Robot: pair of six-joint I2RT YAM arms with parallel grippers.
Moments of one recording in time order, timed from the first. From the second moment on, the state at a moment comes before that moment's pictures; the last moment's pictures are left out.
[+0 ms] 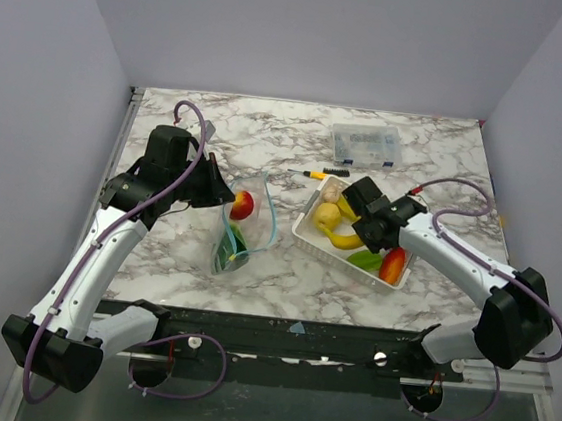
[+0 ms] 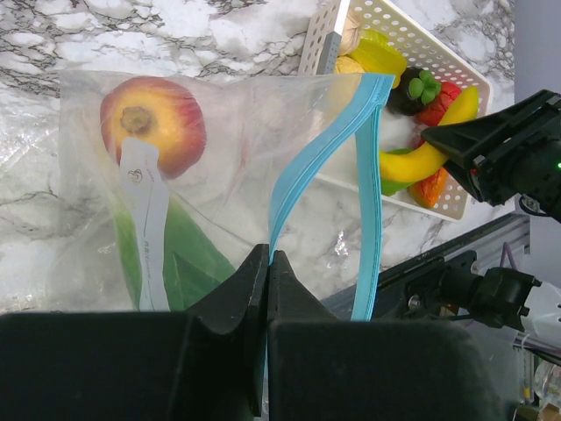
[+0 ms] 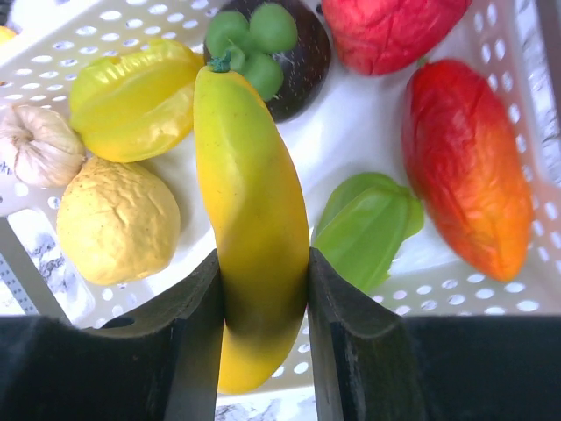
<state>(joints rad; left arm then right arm) -0.30 1.06 1.17 -0.79 0.33 -0.50 0.65 1.44 1.06 -0.91 0.52 1.49</state>
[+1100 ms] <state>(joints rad) -0.30 1.07 1.17 -0.78 0.41 -0.53 0.88 1.14 1.04 0.01 -0.19 0.33</state>
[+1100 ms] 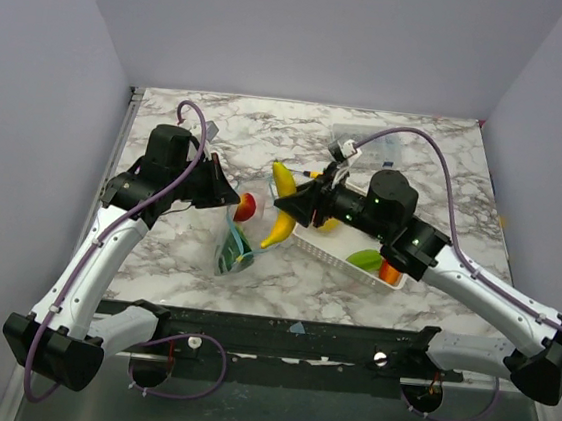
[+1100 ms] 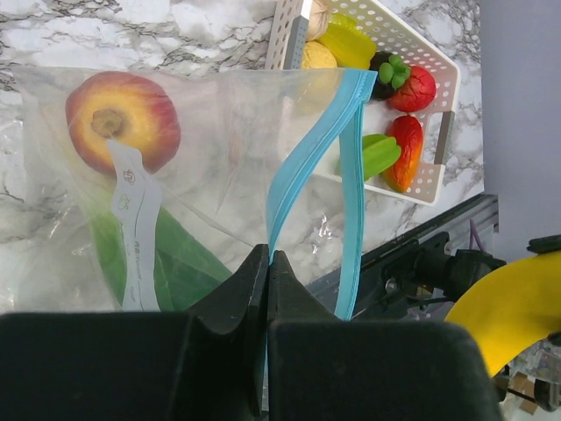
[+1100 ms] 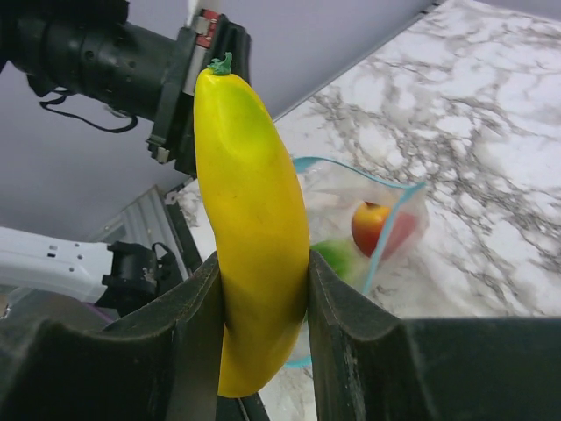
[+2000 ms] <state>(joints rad) -0.30 1.07 1.16 -0.76 0.45 -0.53 0.88 1.48 1.00 0.33 -0.41 0.77</state>
